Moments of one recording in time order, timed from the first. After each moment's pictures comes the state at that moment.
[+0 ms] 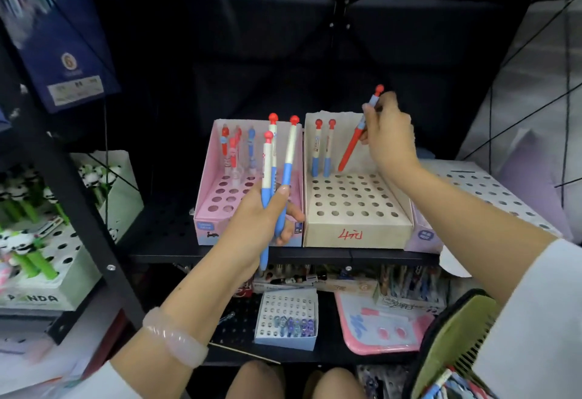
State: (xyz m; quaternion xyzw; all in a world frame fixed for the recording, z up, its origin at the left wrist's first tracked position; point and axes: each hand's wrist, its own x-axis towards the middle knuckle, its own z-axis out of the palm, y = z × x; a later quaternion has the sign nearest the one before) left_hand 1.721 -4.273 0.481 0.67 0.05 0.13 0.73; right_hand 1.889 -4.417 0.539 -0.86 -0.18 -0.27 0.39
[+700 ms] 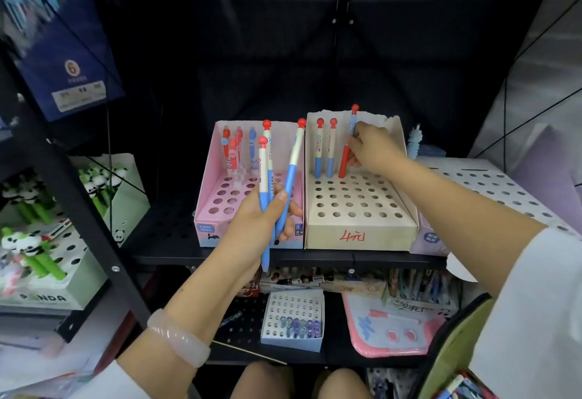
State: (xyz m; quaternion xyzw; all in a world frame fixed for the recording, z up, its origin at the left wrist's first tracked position) left_hand 1.727 -4.273 0.476 0.67 0.06 0.15 0.73; right_hand 1.913 -4.409 0.522 -0.93 -0.23 -0.09 0.29
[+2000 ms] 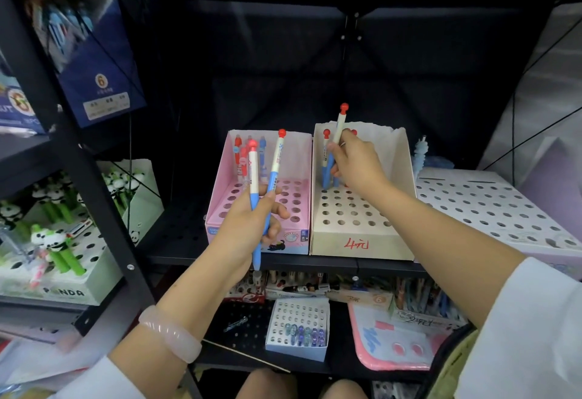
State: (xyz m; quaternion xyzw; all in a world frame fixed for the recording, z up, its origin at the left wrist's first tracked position) left_hand 1.720 -4.262 0.483 0.67 0.12 0.17 0.71; right_hand 1.884 -4.383 0.512 -0.86 -0.28 -0.13 0.41
